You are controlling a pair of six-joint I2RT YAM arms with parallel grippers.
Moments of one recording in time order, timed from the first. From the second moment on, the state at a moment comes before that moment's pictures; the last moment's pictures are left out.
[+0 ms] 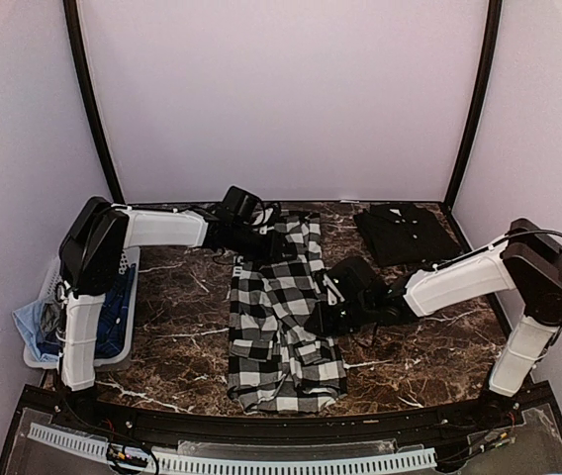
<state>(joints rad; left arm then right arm) -0.63 2.15 1.60 -0.20 0.43 -0.49 0.93 1.73 0.85 0.03 -0.13 0.72</state>
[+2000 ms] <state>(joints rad) -0.51 2.08 1.33 -0.15 0.45 -0.57 0.64 2.16 1.28 0.18 -0.37 0.79</state>
